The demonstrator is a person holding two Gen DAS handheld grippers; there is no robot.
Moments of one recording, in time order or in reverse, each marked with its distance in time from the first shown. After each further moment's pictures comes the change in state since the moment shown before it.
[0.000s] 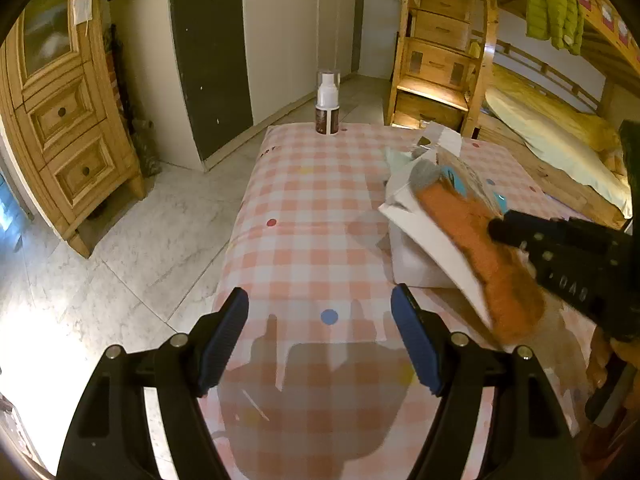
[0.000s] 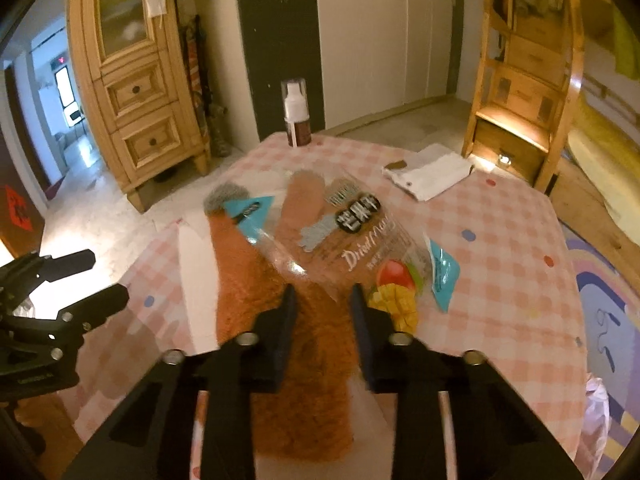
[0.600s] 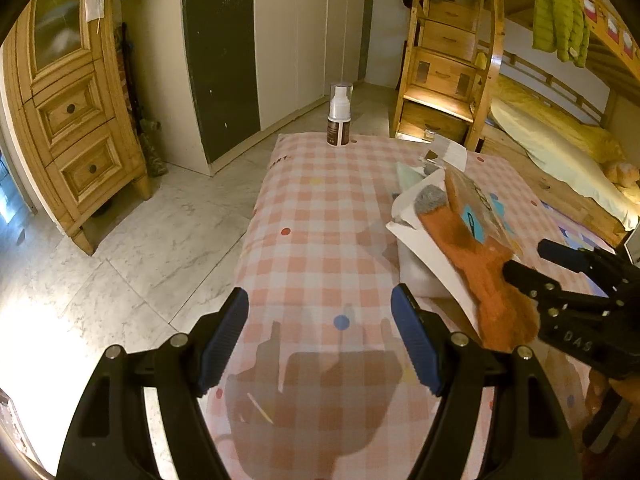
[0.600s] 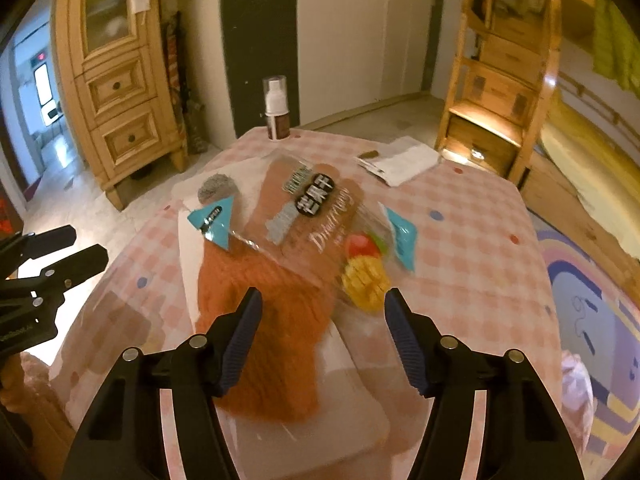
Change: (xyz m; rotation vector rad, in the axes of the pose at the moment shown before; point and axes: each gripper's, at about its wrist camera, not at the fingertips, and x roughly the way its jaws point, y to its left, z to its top) left arm -0.005 0.007 0.004 -0.033 -0.019 0.007; right arm 0.000 0.010 -0.011 -0.014 0.041 -0.093
